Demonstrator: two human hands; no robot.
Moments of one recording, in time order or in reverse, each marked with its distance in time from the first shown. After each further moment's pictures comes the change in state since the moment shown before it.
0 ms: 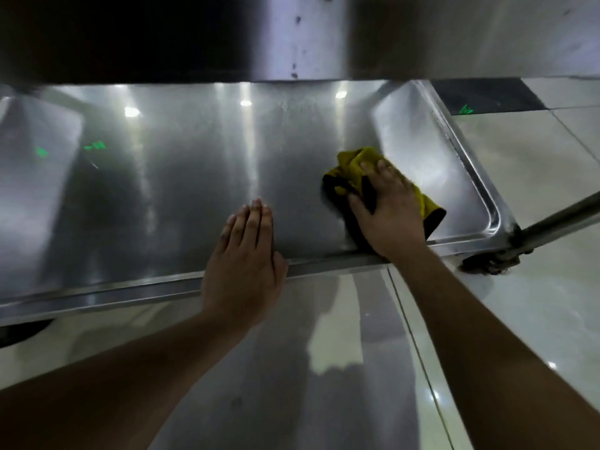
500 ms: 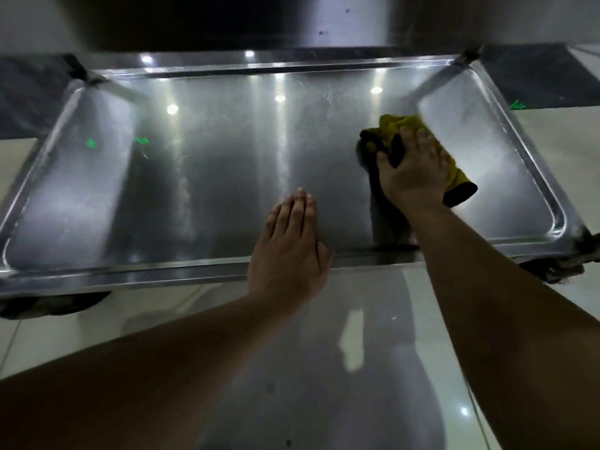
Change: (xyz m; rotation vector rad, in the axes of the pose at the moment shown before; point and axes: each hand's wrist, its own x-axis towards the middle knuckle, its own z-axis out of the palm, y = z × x) left_hand 0.003 0.003 -0.003 -0.019 -0.058 -0.014; right_hand 0.056 -0.039 0.006 0.064 -0.046 0.189
